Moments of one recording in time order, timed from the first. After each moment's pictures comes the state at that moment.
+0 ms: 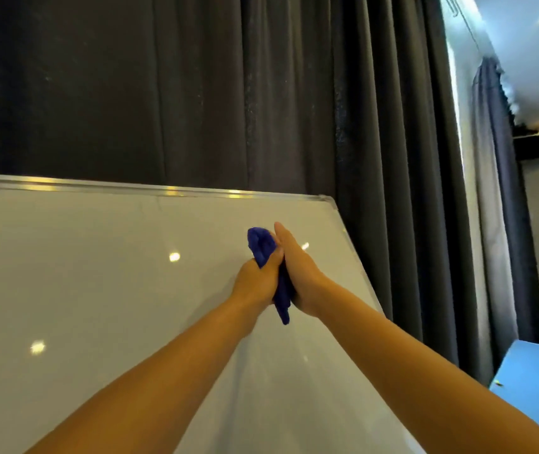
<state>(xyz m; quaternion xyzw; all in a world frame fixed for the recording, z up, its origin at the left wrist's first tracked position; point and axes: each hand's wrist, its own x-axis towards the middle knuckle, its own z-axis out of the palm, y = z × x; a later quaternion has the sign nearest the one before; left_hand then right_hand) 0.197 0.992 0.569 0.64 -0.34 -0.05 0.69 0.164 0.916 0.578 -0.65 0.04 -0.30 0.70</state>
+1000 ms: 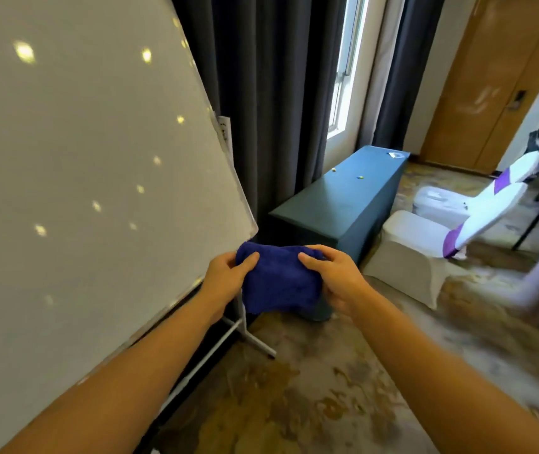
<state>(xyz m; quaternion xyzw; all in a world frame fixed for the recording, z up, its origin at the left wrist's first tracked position) -0.186 0.923 0.191 0.68 -0.28 -0.28 0.62 -0.342 0.794 0.200 -0.58 0.33 -0.28 0.69</state>
